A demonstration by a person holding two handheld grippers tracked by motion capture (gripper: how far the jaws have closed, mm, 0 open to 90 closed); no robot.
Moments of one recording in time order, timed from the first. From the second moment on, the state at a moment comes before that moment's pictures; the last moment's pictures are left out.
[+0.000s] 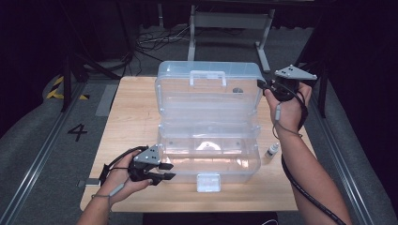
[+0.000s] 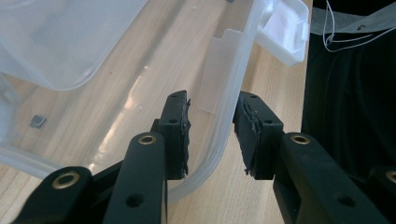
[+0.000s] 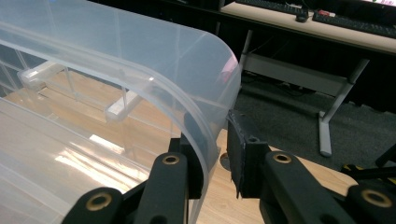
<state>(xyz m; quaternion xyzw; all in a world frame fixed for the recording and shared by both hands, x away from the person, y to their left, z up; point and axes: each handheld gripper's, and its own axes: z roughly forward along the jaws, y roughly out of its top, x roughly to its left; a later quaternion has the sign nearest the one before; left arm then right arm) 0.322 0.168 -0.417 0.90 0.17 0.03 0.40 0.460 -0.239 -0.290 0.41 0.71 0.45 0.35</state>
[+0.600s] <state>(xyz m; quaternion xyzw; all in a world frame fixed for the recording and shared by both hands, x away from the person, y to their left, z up) 0.323 0.169 -0.418 0.90 0.17 0.02 0.40 0.484 -0.239 -0.292 0.42 0.71 0.45 0.34</state>
